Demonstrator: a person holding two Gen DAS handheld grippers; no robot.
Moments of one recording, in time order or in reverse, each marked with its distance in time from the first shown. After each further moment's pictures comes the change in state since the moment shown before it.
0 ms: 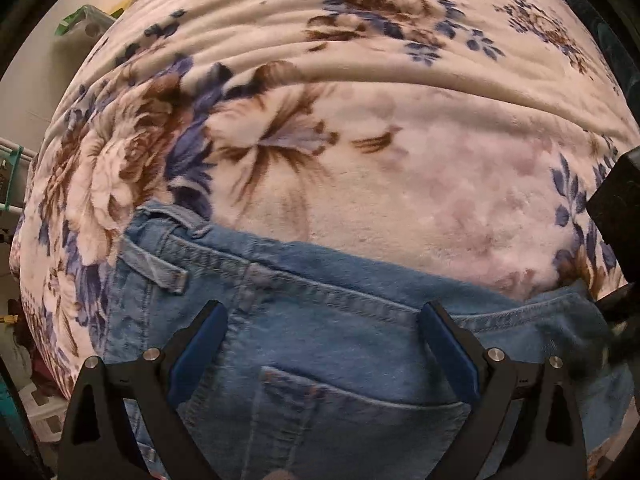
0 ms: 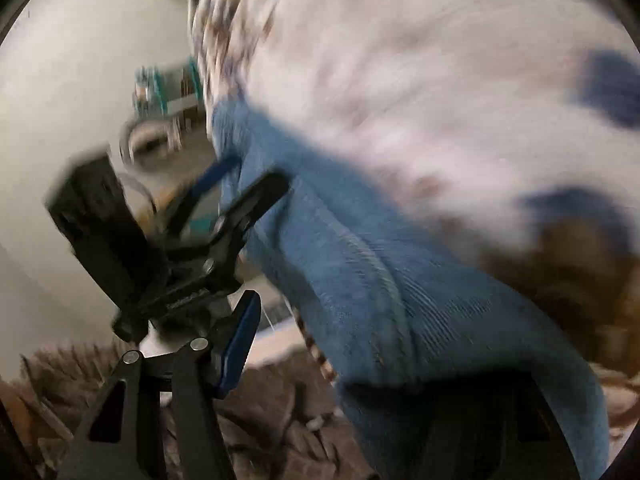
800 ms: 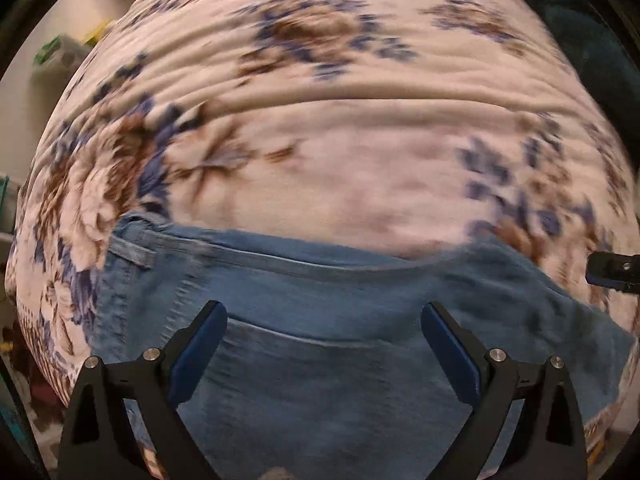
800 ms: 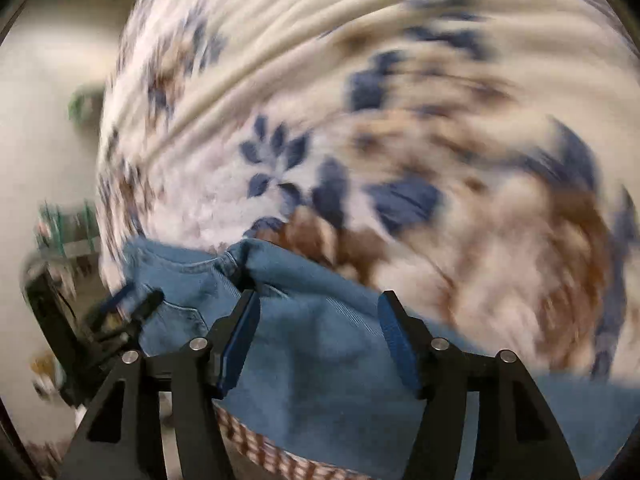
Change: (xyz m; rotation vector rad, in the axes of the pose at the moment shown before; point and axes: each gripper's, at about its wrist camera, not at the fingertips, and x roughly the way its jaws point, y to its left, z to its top) left arm -0.061 -0.057 -0.033 0.121 -0.060 -0.079; right arm -0.170 -0.010 -0.165 0.203 -0.645 -0.484
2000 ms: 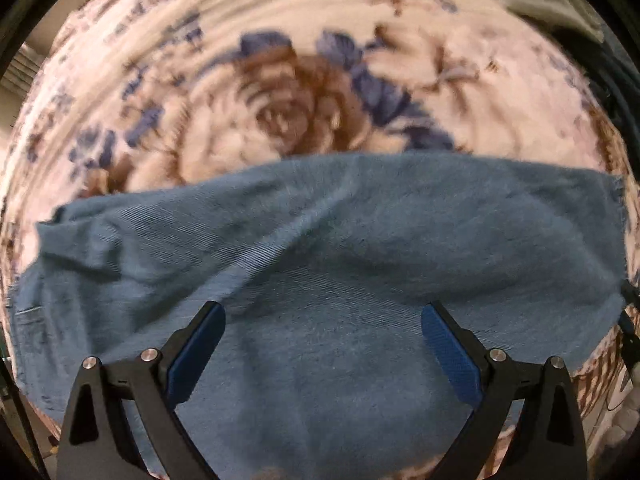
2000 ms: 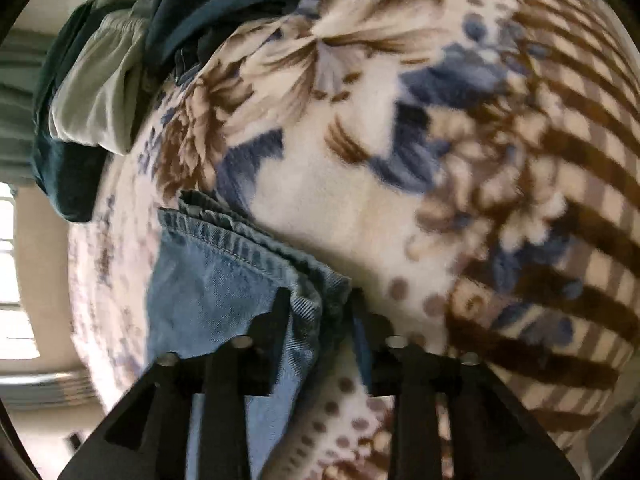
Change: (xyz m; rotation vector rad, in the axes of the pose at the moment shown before) left arm 0.049 -0.327 -0.122 0.431 0.069 -0.028; right arm -0.132 -0.436 -0.376 1.100 -0.803 0.089
